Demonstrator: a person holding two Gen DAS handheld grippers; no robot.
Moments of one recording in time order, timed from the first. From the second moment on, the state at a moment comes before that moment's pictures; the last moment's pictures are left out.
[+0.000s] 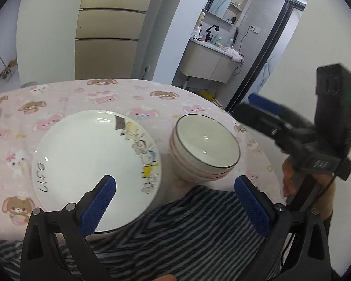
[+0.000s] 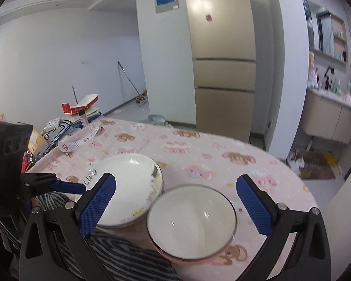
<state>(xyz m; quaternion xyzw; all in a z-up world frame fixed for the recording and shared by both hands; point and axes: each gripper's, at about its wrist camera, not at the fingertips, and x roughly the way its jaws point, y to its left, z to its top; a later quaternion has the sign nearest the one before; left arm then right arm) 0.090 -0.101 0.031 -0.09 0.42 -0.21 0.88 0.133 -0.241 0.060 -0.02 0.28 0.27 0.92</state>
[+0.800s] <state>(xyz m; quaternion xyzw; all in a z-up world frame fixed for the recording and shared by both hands) 0.145 -0.155 -0.028 -0.23 0.52 -0.19 0.80 0.207 -0.325 -0.040 0.15 0.43 0.32 0.83</state>
